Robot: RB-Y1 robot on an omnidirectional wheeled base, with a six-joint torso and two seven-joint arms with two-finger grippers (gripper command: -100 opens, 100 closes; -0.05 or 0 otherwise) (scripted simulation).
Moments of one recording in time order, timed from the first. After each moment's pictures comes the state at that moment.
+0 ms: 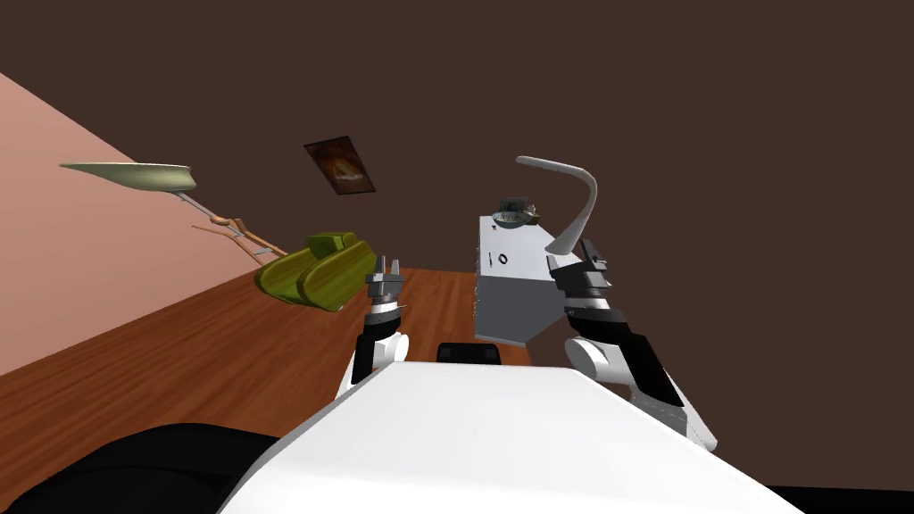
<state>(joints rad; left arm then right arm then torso) 0.55 0.04 -0.07 -2.31 0.10 -0.41 0.11 0.54 -0.24 -0.10 -2.39 -0.29 -0.20 -0.10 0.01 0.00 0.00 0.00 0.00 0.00</state>
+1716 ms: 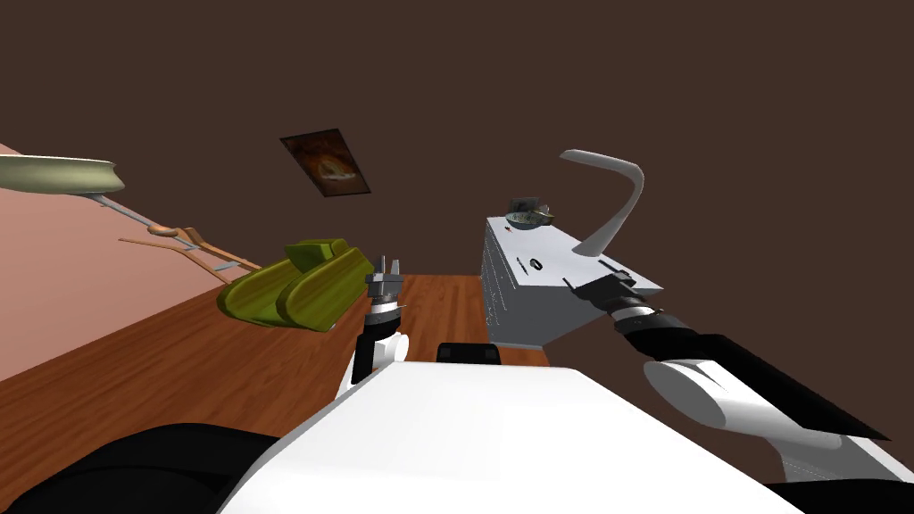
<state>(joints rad) 0.55 0.04 -0.07 -2.31 0.10 -0.41 0.11 0.72 -0.53 -0.42 -2.38 -0.71 0.21 -0.58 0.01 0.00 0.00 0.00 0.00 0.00</state>
